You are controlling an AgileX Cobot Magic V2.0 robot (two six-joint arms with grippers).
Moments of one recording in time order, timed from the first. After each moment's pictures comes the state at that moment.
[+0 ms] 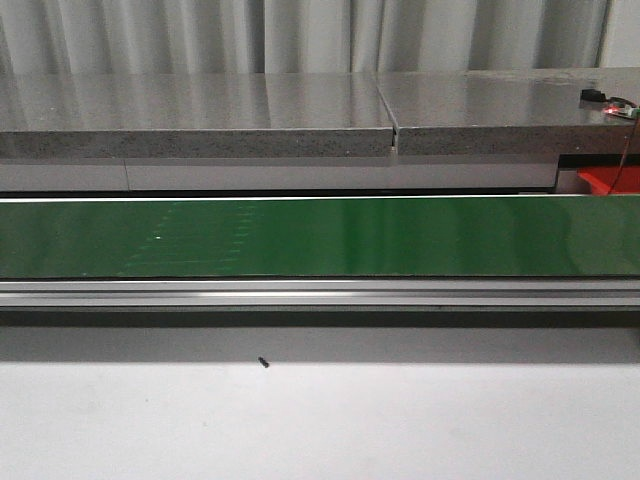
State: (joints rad) left arm 0.41 1.37 -1.02 0.20 0.70 -0.35; right arm -0.01 -0.01 0.03 0.08 0.09 -0.03
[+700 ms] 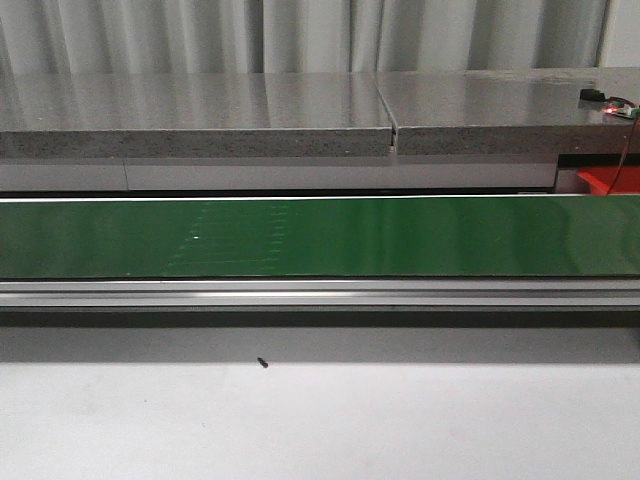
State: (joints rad) left arm 0.26 1.41 -1.06 -0.17 0.67 0.10; right arm -0.01 -0.01 0.03 0.08 0.09 -0.03
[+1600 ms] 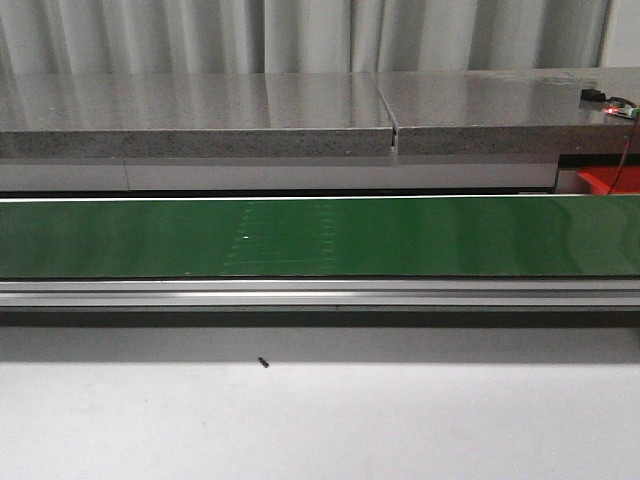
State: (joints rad) left arm 0.25 1.56 -1.11 -0.33 0.64 0.16; right arm -0.01 -0.01 0.03 0.08 0.09 -0.03
